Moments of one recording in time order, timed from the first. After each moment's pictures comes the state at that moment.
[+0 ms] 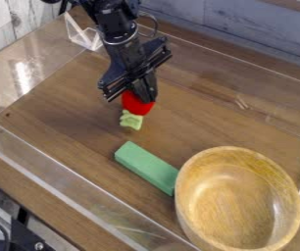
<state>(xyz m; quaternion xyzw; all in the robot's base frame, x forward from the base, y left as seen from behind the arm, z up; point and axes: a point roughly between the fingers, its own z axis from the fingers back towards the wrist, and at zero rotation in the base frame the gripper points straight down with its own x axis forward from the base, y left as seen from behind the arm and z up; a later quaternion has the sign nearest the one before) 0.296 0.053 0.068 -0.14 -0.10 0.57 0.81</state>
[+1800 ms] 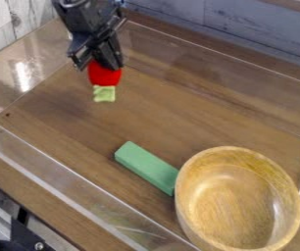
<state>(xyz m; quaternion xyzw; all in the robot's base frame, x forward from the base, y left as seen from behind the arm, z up) 0.303 0.123 0.083 -0.16 -0.06 0.70 0.69</state>
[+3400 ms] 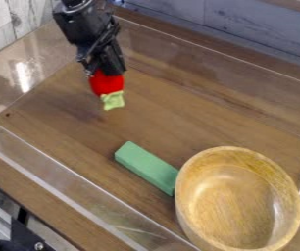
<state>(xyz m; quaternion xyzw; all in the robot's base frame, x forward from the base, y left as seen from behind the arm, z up) 0.310 0.099 0.079 -0.17 0.01 0.79 0.59</state>
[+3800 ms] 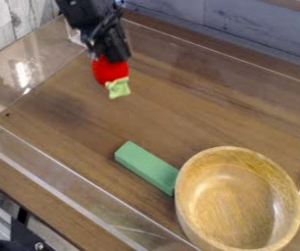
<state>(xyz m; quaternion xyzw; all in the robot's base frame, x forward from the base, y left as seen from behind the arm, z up) 0.301 0.110 0.116 -0.18 0.03 0.82 0.54</state>
